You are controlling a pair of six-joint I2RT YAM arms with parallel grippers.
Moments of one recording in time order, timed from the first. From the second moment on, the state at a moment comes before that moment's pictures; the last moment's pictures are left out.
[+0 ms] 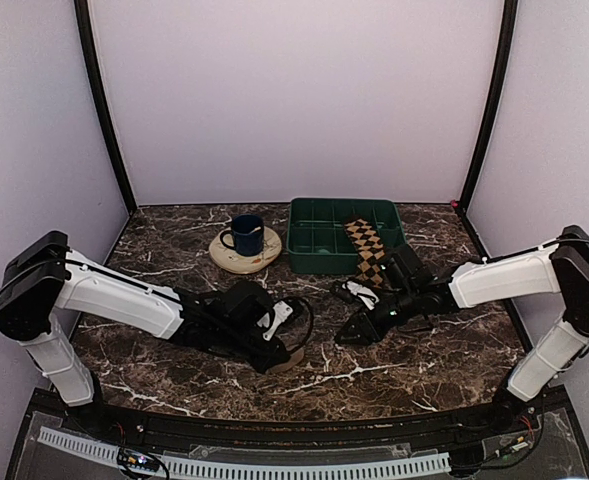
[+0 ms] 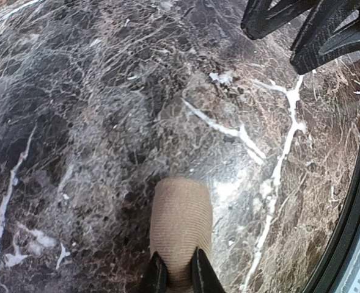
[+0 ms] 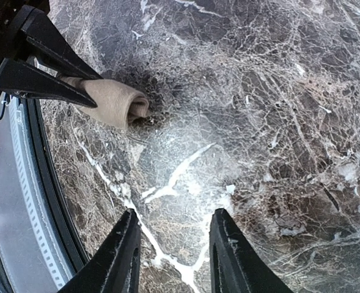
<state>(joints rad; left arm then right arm) -1.07 1.69 0.87 -0.09 0.10 -0.29 0.75 1.57 0.76 -0.12 -0.56 0.10</state>
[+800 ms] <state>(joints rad) -0.90 1.58 1.10 -0.18 -0.06 -0.25 0.75 1.52 0.76 -0.10 -0.46 0.13</state>
